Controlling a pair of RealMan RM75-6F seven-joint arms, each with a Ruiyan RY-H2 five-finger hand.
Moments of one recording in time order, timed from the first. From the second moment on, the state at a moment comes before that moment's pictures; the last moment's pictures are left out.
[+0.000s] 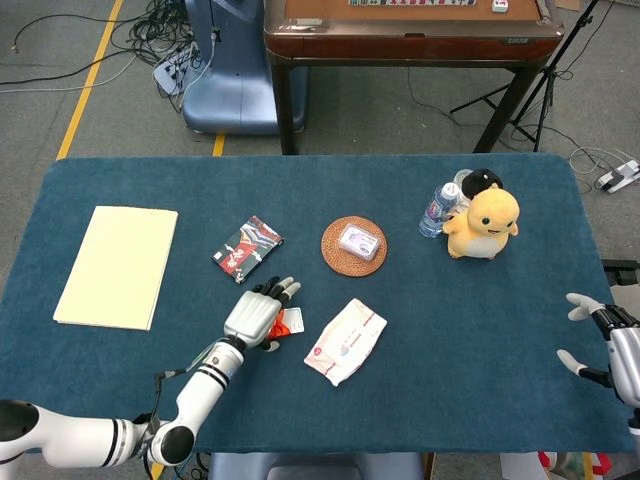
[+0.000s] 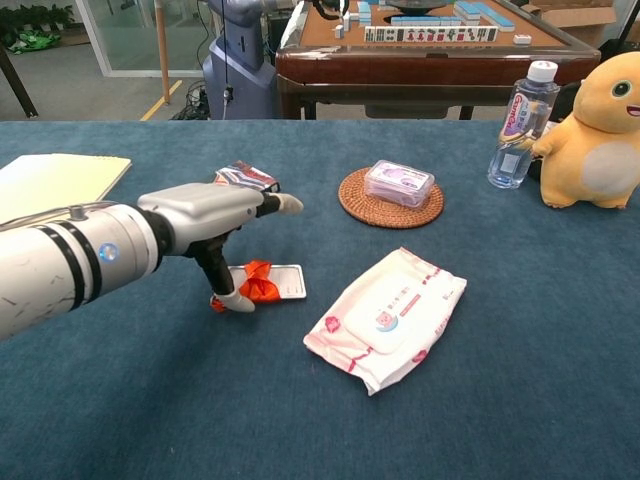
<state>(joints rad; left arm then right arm) -0.86 -1.67 -0.16 -1.65 0.80 1.05 0.75 0.02 -1.01 0.06 -1.67 -1.55 1.57 0.10</state>
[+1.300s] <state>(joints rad) -0.91 -1.78 -0.19 -1.44 0.81 1.08 0.76 0.01 -1.00 0.07 -1.66 -1.55 1.58 0.12</state>
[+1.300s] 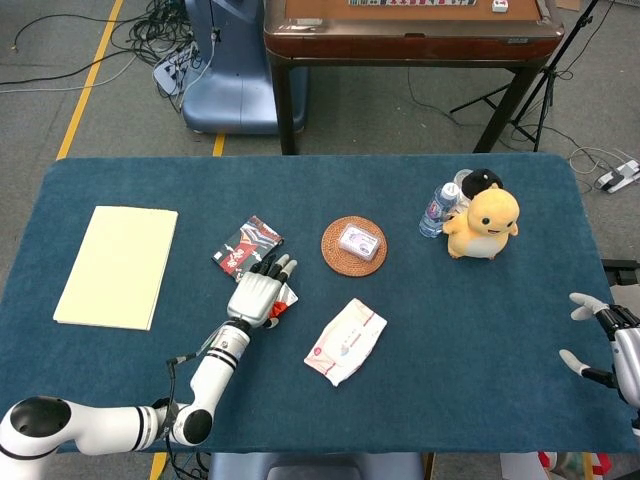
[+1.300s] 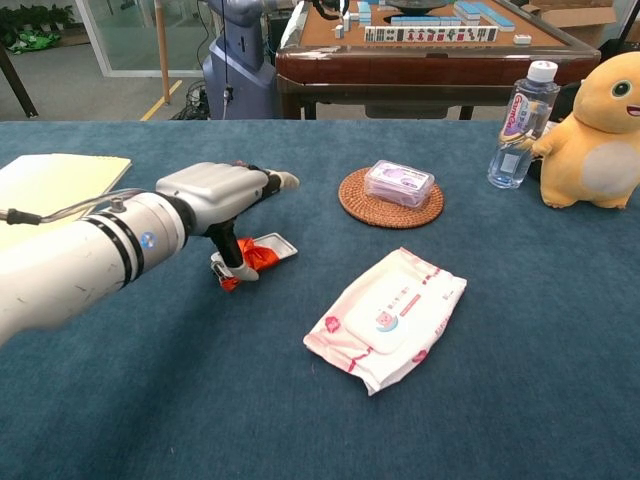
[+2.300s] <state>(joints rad) -0.86 -1.68 -0.13 -1.53 0.79 1.13 0.84 0.01 -1.00 0.07 -1.67 -1.55 1.58 0.11</state>
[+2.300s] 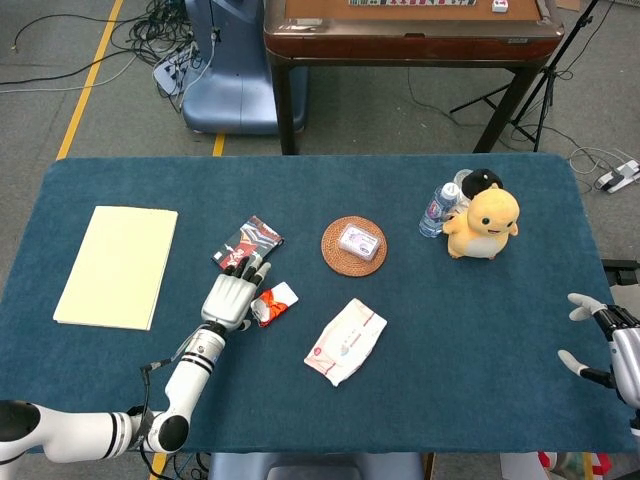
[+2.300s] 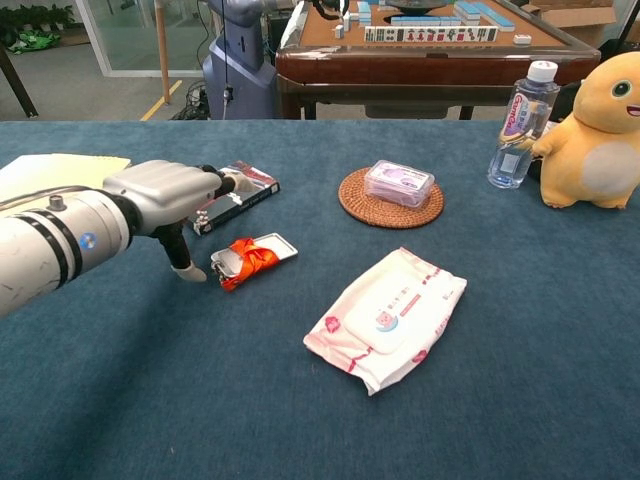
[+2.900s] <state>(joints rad) -0.89 -1.74 -0.17 -1.46 0.77 1.11 0.84 0.01 -1.00 0.07 -1.67 -1.55 1.58 0.12</state>
